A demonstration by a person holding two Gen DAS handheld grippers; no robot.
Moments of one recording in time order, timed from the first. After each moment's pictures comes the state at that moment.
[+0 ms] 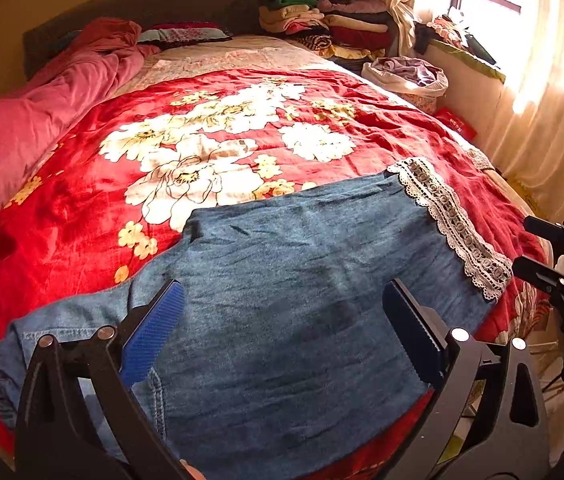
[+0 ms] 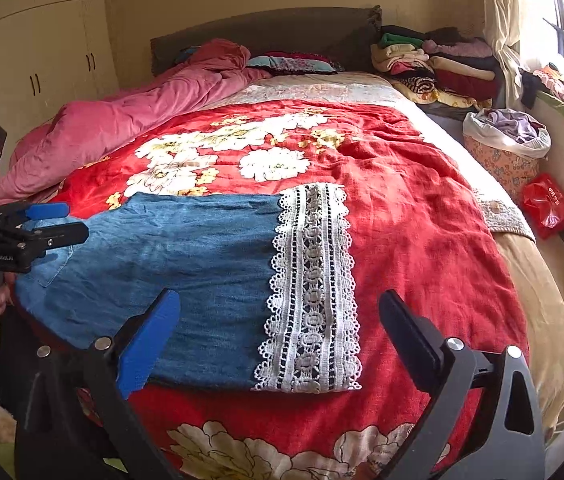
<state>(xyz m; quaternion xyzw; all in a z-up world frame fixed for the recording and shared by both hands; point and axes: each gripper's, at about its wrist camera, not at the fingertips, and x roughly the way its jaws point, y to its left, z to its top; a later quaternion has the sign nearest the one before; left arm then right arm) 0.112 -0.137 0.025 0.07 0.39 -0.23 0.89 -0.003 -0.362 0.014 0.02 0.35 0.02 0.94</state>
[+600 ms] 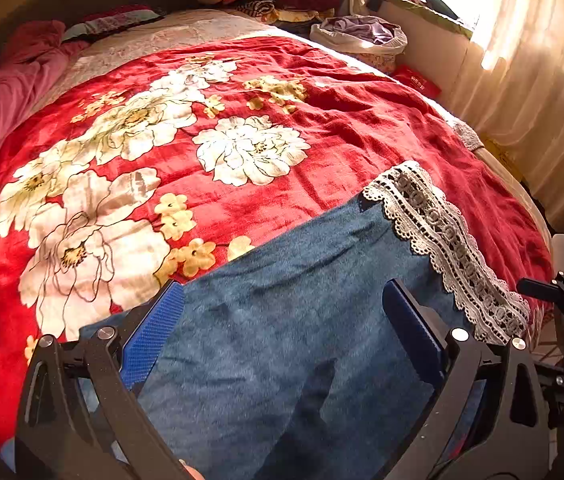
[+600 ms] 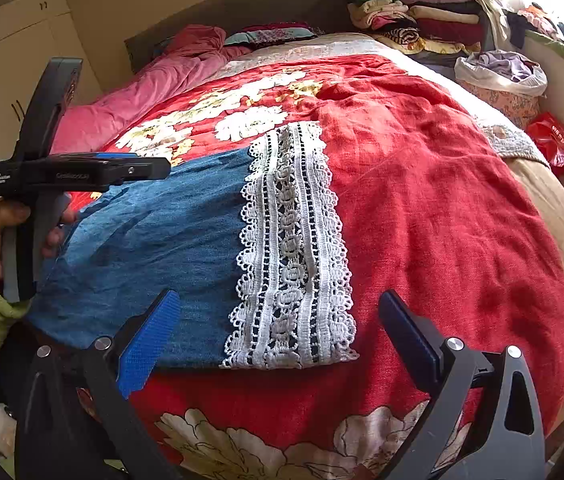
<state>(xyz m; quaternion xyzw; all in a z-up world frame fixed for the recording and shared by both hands) 0.207 -0.228 -0.005 0.12 0.44 -0.31 0.83 0.004 -0.388 -0.028 0.10 0.40 0.02 0.91</state>
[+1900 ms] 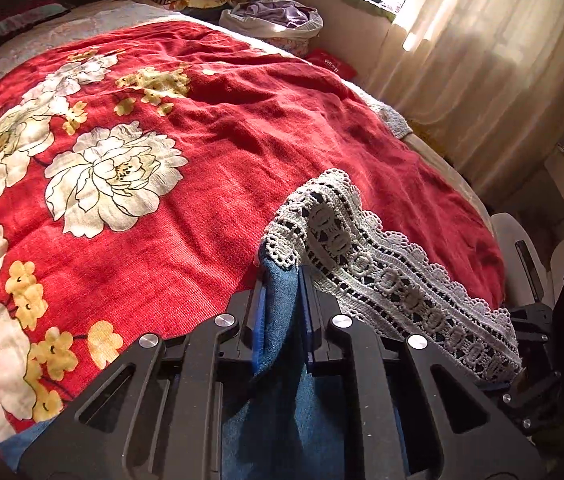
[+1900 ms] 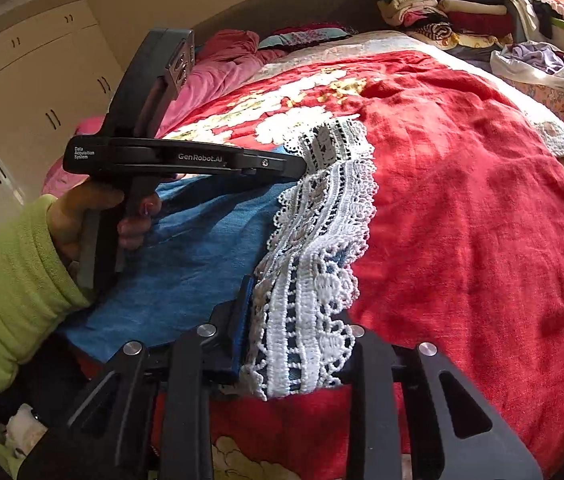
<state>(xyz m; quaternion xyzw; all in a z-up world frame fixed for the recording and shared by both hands) 0.229 -0.281 -0.025 0.09 0.45 -0.47 0.75 0.020 -0.377 -0.029 0.13 0.37 0.10 0.91</state>
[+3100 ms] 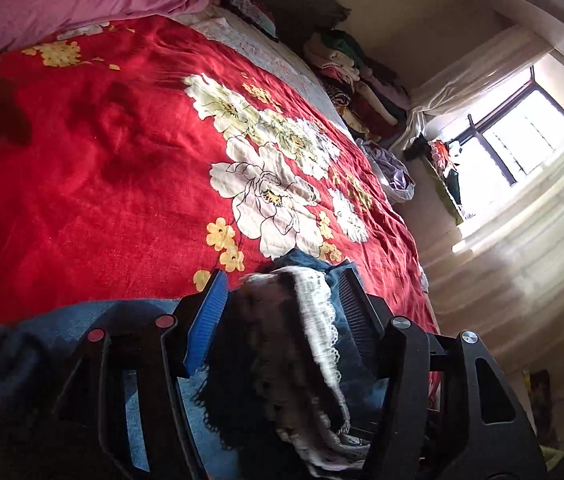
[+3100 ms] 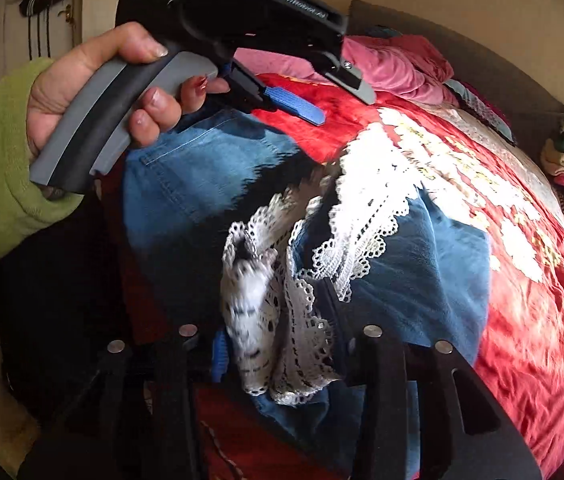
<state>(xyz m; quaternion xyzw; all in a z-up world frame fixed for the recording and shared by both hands) 0.182 0.038 0.000 -0.26 0.42 -0.27 0.83 0.034 -0.114 -0.039 -0.21 0.36 0.27 0.87</state>
